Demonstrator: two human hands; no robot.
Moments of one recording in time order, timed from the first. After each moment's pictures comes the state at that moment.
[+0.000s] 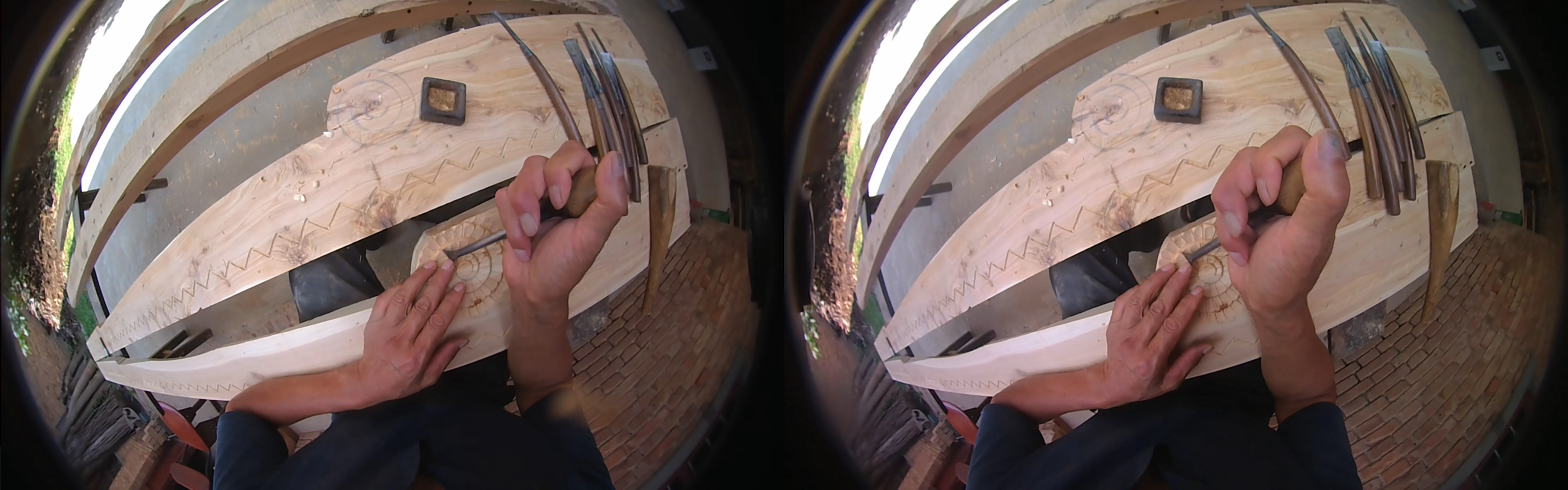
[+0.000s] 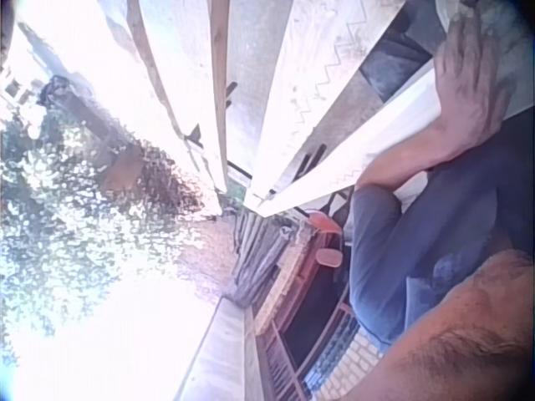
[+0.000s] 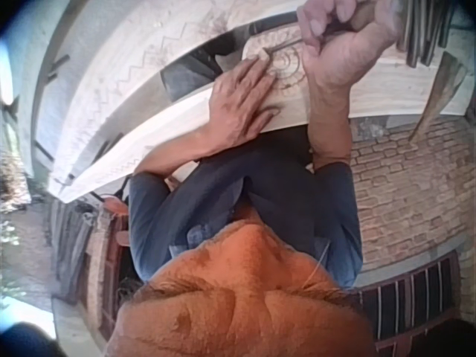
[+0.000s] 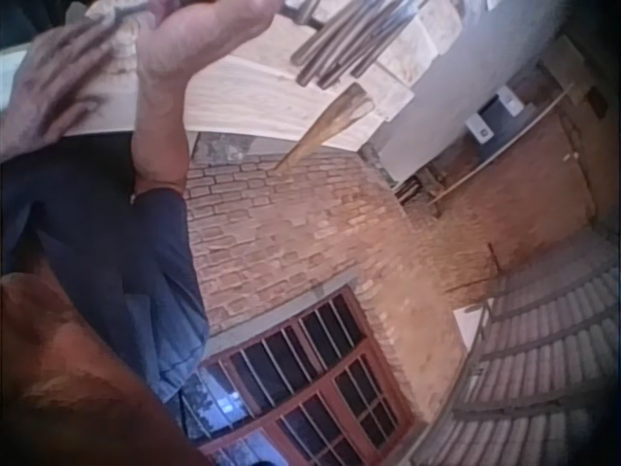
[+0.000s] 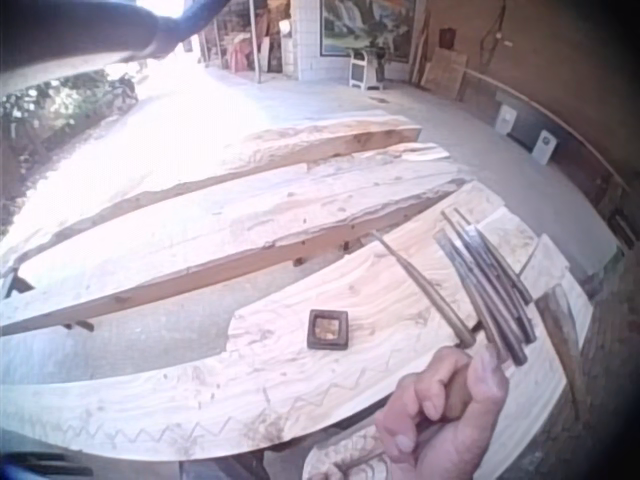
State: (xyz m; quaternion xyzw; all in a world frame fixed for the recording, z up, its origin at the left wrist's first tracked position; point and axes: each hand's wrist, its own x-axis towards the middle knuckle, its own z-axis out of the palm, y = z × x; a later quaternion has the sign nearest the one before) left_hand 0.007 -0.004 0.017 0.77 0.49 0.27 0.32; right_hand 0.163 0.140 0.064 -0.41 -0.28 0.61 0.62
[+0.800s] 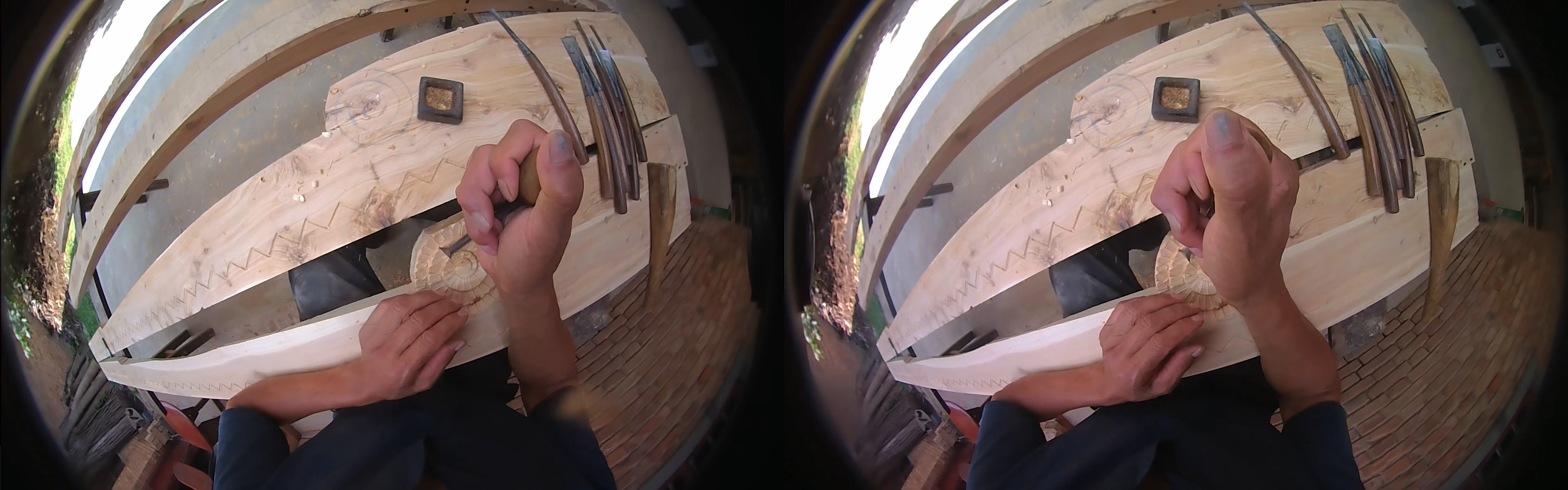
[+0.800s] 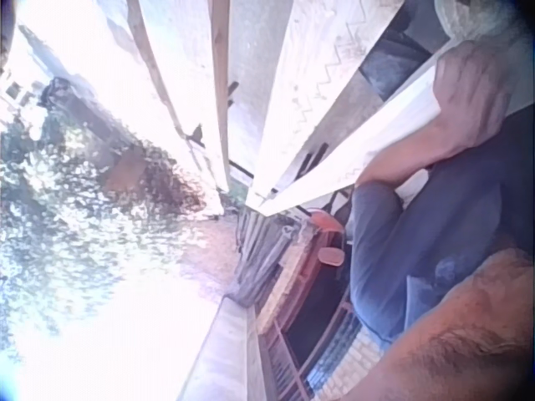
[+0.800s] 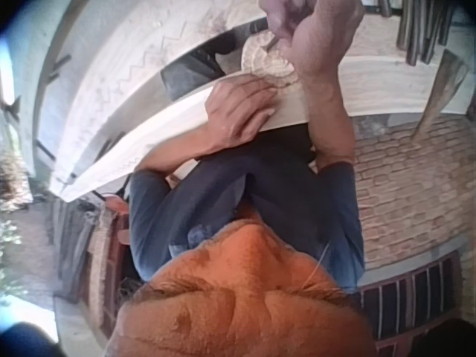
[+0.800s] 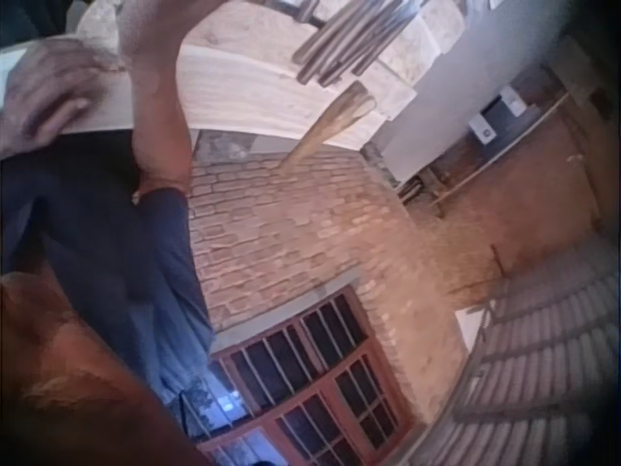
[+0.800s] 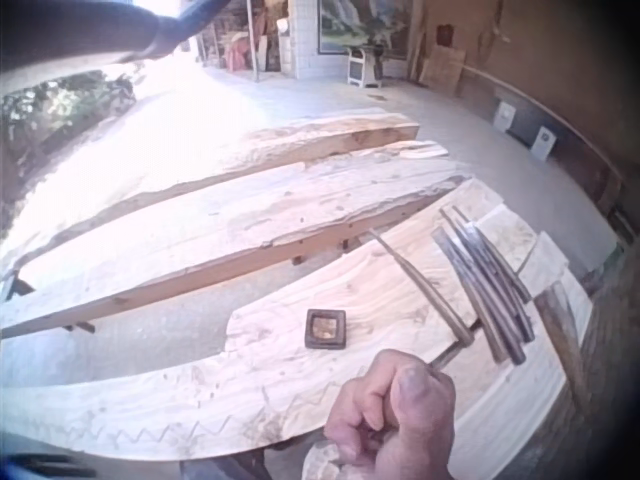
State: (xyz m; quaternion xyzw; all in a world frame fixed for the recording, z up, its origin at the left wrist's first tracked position) left_hand 0.006 -0.005 0.016 0.75 0.45 0.39 0.31; right_hand 0.141 0.148 0.064 -0.45 -0.41 0.57 0.55
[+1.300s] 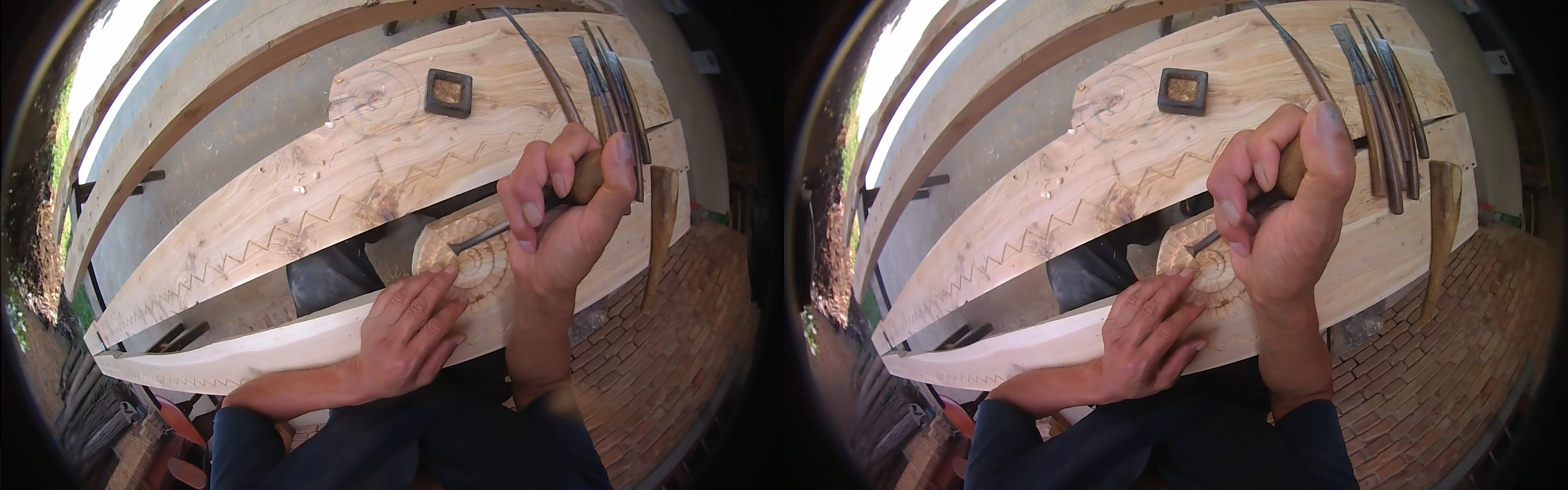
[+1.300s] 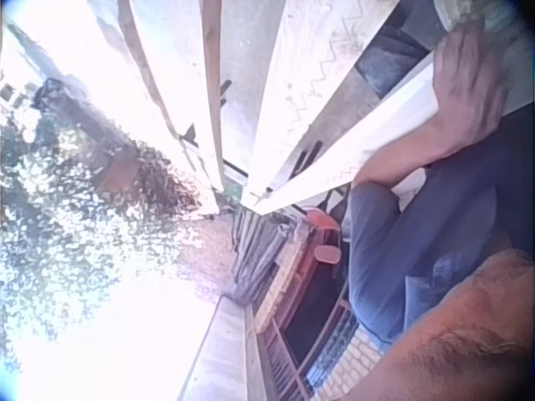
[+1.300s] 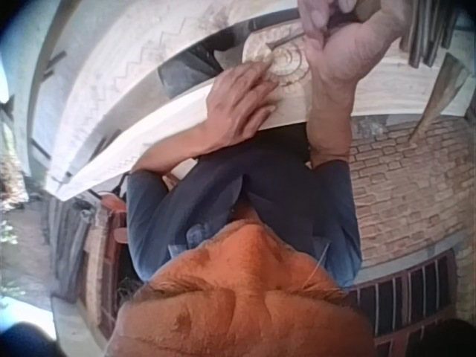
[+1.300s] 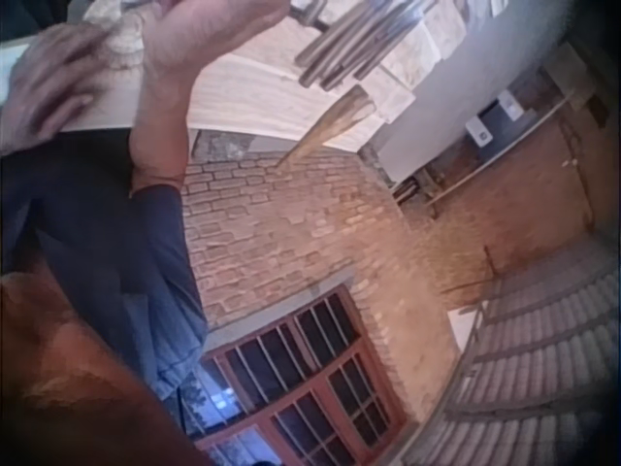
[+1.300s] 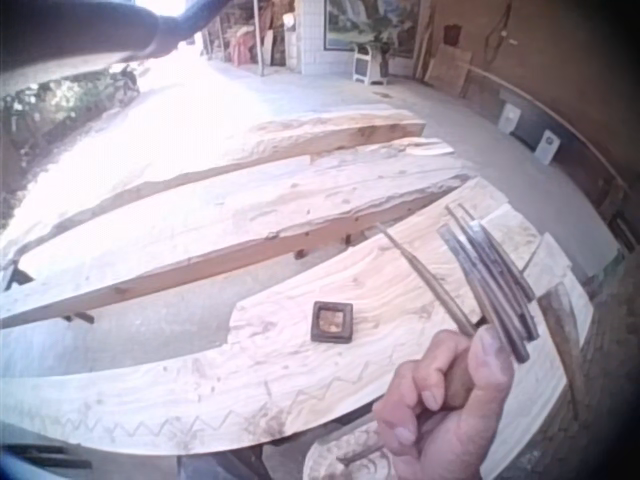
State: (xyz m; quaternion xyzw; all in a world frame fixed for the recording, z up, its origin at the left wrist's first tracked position) left_hand 0.005 -0.005 0.012 0.74 0.47 0.35 0.32; right_hand 0.147 0.150 0.076 -0.44 -0.29 0.58 0.61
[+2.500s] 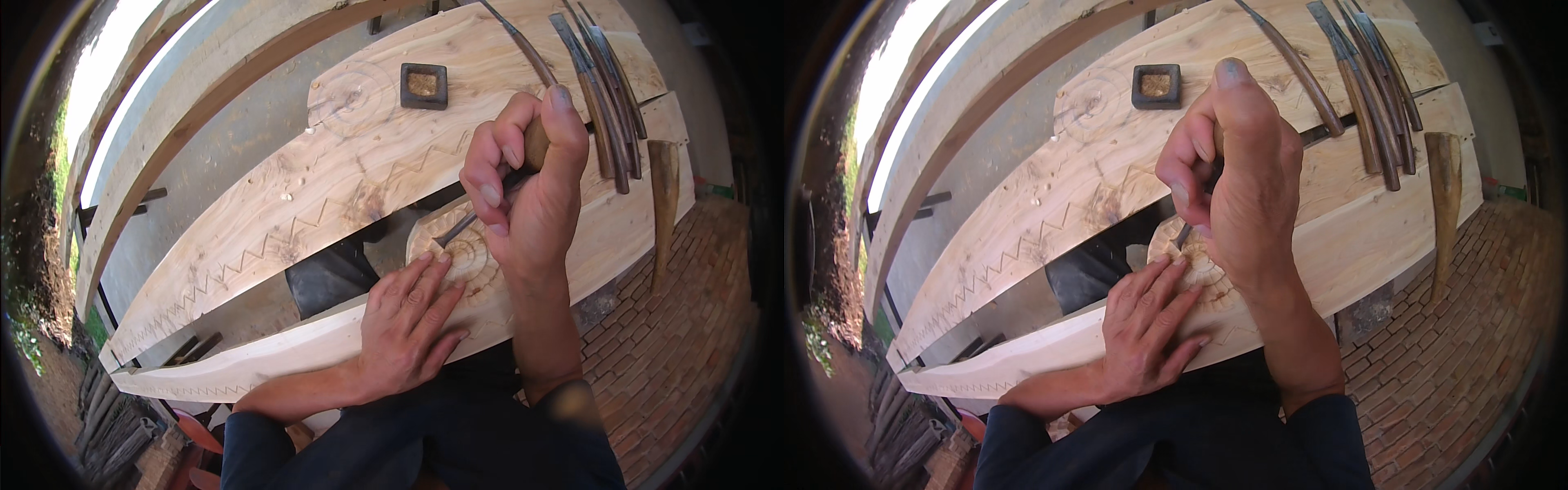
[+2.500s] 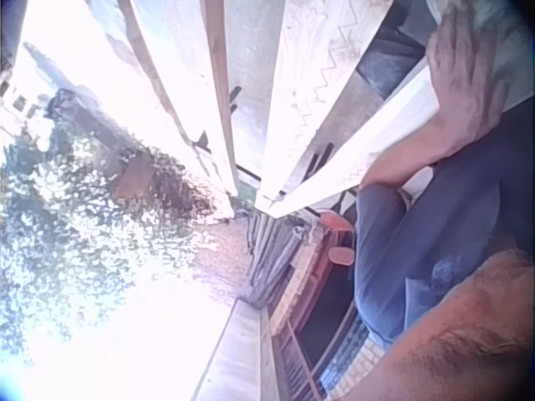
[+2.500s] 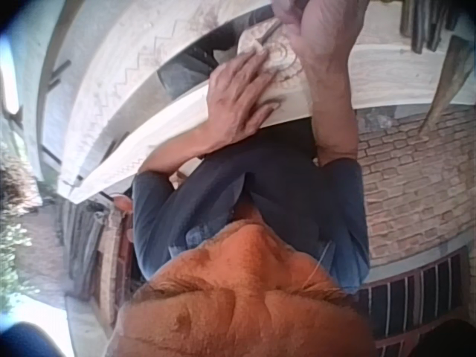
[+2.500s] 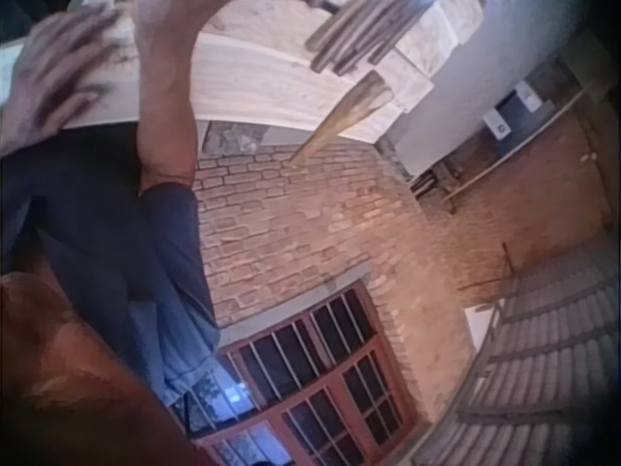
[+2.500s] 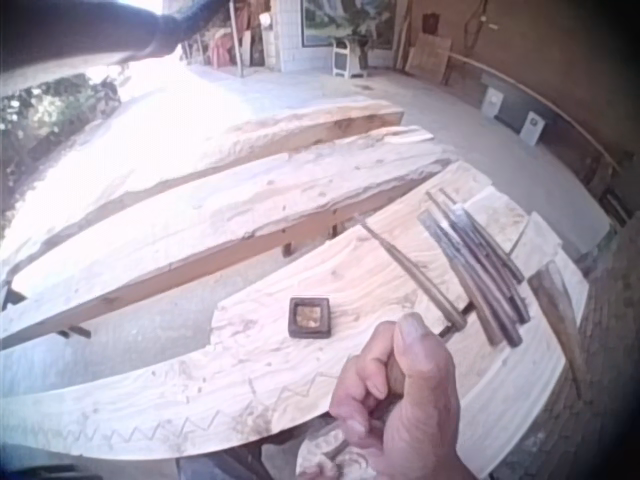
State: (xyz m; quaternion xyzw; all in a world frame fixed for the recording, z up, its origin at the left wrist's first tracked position) left_hand 0.009 0.004 0.020 0.76 0.49 0.28 0.31; right_hand 0.157 0.156 0.066 -0.44 -0.30 0.64 0.55
